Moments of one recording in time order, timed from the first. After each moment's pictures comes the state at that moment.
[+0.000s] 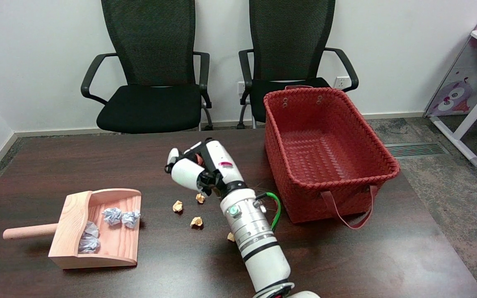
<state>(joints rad) -0.27 -1.97 1.33 -1.62 0.13 -0.31 -2.55</state>
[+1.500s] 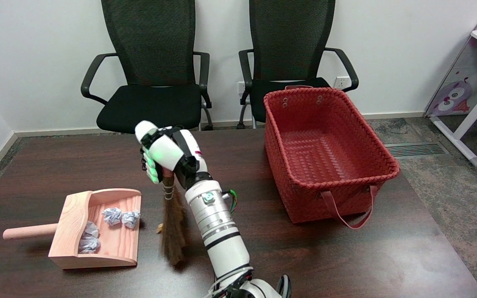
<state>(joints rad) 0.11 -1.76 0.90 -1.23 0.92 -0.73 -2.43</state>
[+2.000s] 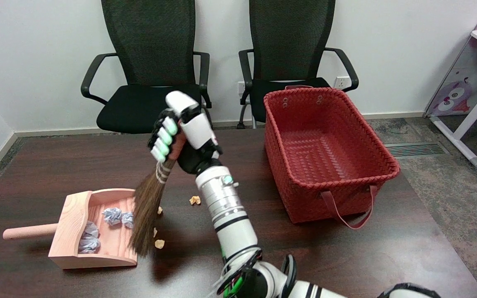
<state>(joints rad) 0.23 -1.64 0.79 -1.22 1.14 -0.80 -2.02</state>
